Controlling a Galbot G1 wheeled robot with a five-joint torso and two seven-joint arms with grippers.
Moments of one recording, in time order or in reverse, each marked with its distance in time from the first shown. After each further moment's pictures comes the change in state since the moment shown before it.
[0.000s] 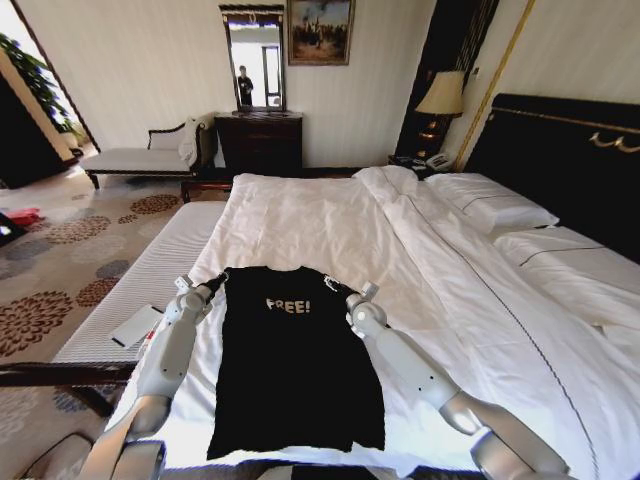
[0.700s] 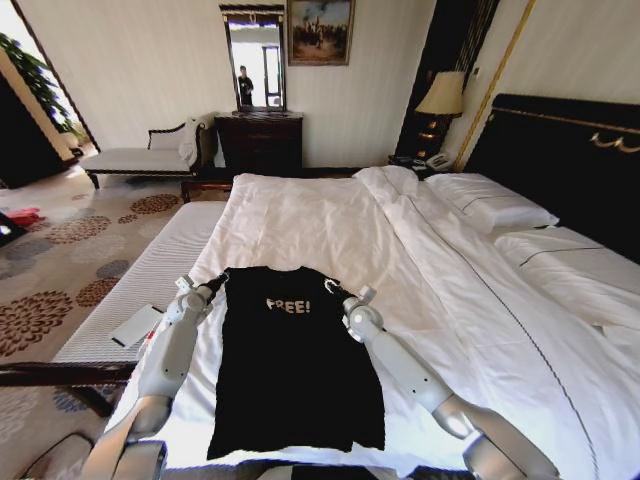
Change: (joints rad) left arm 0.002 -0.005 0.000 0.006 0.027 -0.016 -0.001; right arm -0.011 0.035 0.031 -0.034 0.008 0.038 -0.050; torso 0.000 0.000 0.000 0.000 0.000
